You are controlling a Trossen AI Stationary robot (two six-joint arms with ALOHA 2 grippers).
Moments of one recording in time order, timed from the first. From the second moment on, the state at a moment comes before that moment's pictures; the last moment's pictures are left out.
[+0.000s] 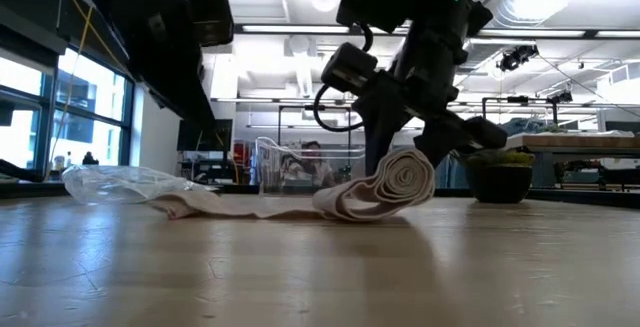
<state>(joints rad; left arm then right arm) -0.24 1.39 0.76 -0.32 -0.23 -0.48 0.11 1.88 1.18 -0.48 -0.18 1.41</state>
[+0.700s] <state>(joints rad) -0.22 1.71 0.77 -0.05 -0.11 -0.44 0.11 1.87 1.18 -0.48 -0.24 1.41</state>
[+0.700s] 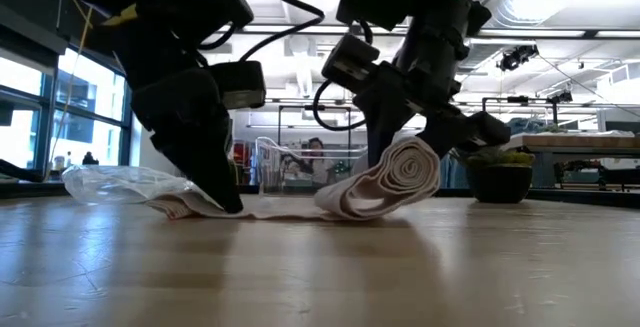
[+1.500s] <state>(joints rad) -0.22 1.70 0.77 -0.05 -0.11 -0.60 0.06 1.79 1.18 -0.63 -0.14 1.21</state>
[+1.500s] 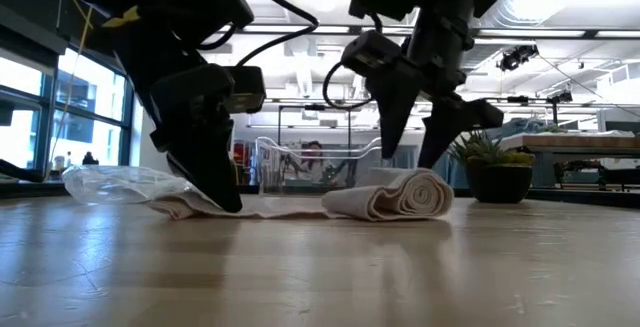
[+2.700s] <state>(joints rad) -0.21 1.70 0.77 -0.02 -0.09 -0.63 0.09 1.84 1.18 -0.45 -0.19 1.12</state>
